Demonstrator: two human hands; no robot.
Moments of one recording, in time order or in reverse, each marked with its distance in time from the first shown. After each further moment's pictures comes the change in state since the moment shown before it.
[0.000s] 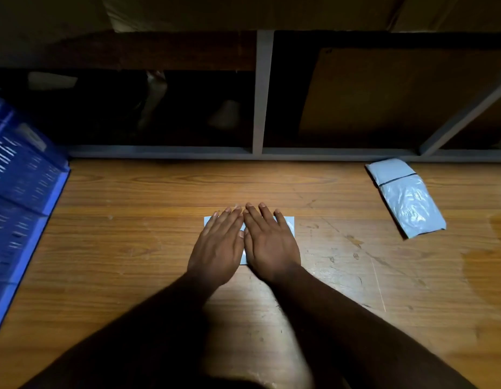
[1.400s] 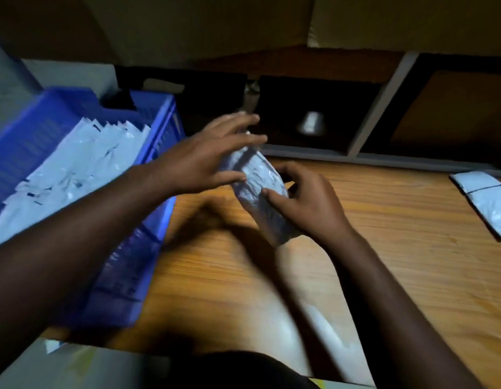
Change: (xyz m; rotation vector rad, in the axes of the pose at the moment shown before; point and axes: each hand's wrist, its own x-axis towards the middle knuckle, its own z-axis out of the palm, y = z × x) left_hand -0.038 -0.190 -0.300 -0.020 0.022 0.444; right_hand 0.021 -0.243 -0.121 0.502 0.249 0.013
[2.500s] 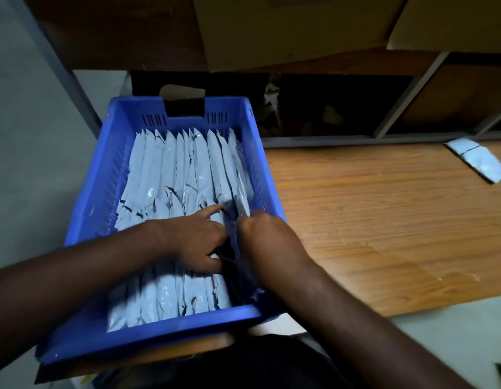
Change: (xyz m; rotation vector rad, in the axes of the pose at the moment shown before) left_hand -0.260 -0.164 -0.026 0.062 -0.672 0.347; right_hand -0.028 -0.301 0.237 -0.611 -0.311 0.185
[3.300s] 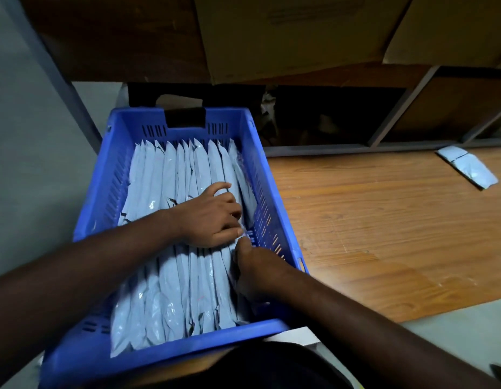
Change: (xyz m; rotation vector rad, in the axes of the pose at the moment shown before) left_hand 0.021 -0.046 -0.015 0.225 0.368 0.022; right_hand 0.029 -0.004 0.042 0.221 -0.405 0.137
